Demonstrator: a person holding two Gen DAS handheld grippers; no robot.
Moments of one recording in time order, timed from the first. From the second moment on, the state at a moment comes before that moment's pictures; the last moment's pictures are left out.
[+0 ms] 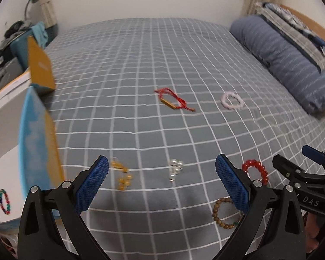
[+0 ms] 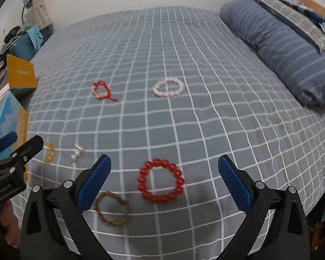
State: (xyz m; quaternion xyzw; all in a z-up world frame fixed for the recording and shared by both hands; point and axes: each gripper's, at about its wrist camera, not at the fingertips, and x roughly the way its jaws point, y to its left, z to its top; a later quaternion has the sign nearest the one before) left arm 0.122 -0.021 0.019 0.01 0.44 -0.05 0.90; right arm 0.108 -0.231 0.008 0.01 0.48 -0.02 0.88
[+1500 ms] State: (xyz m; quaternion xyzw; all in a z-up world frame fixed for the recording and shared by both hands) left arm 0.170 -0.057 -0.067 0.02 0.52 -0.09 0.85; right arm 0.144 -0.248 -0.069 0.00 0.56 0.00 0.83
